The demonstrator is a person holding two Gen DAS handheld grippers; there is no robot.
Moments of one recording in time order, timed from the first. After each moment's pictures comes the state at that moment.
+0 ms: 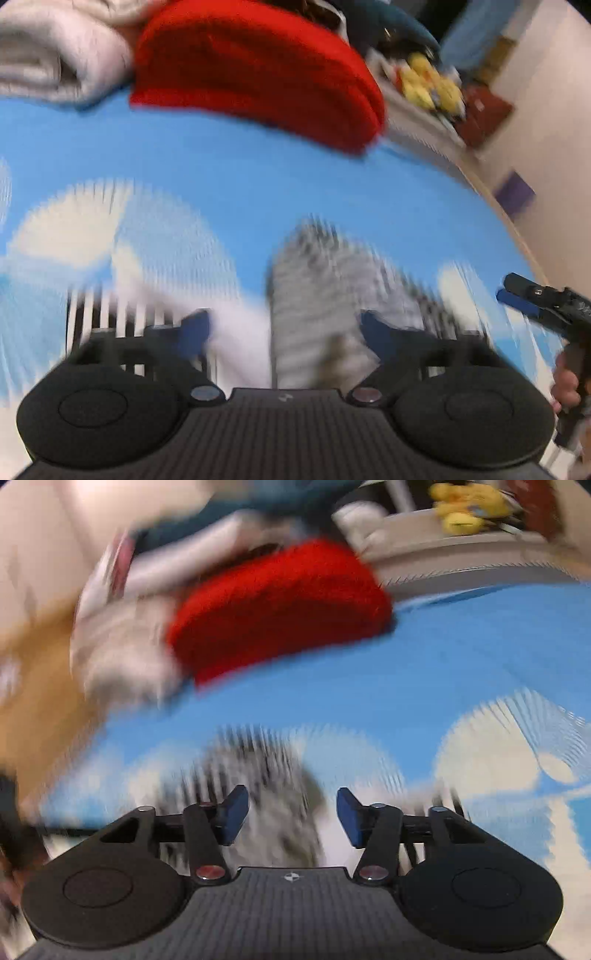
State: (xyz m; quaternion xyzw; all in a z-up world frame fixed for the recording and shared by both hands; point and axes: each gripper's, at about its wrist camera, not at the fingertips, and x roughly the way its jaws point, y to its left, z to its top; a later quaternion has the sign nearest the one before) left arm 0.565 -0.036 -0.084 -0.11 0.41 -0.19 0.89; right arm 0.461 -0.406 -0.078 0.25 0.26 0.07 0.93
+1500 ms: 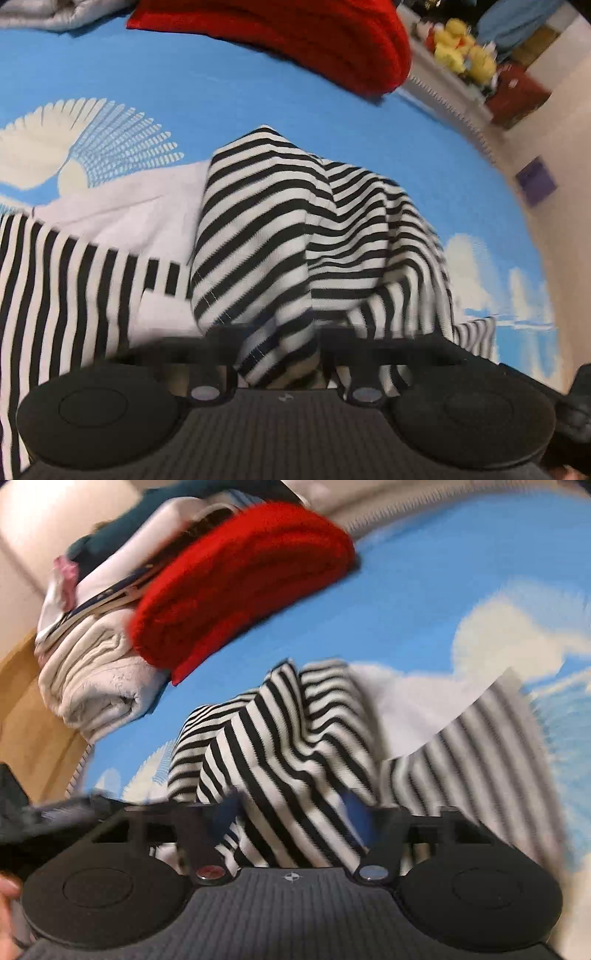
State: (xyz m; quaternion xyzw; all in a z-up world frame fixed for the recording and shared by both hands) left arm 0.575 -0.093 -0.132 -0.13 0.52 -0.16 0.83; right arm 0.431 -0.348 -0.142 0.34 0.35 0.04 0.87
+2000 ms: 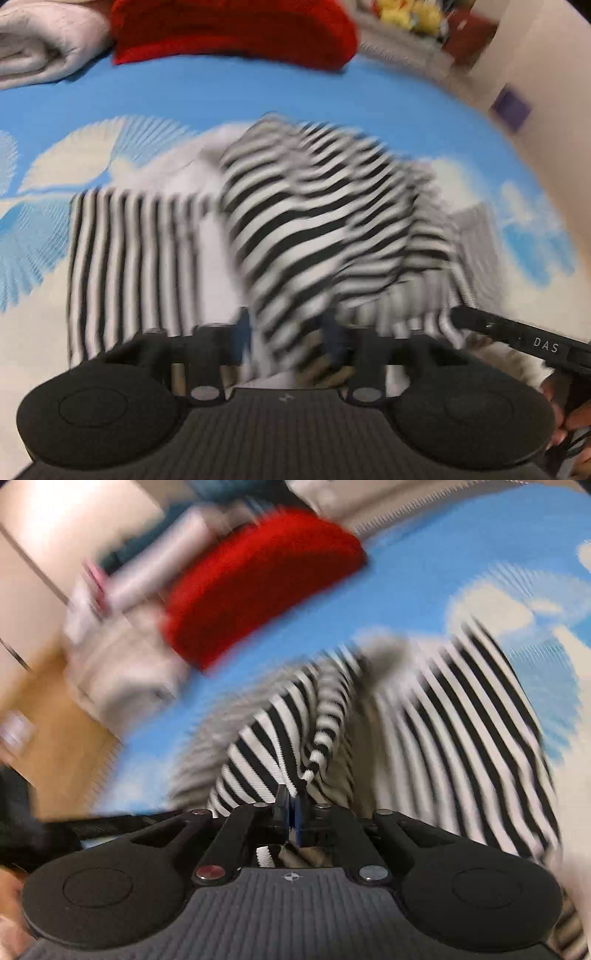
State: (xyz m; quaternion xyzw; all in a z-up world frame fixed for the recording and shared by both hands) left arm 0.463 -0.046 -0.121 0.01 0.48 -0.19 0.85; right arm 0.344 -0.311 -0.156 0.27 0.36 0.02 0.89
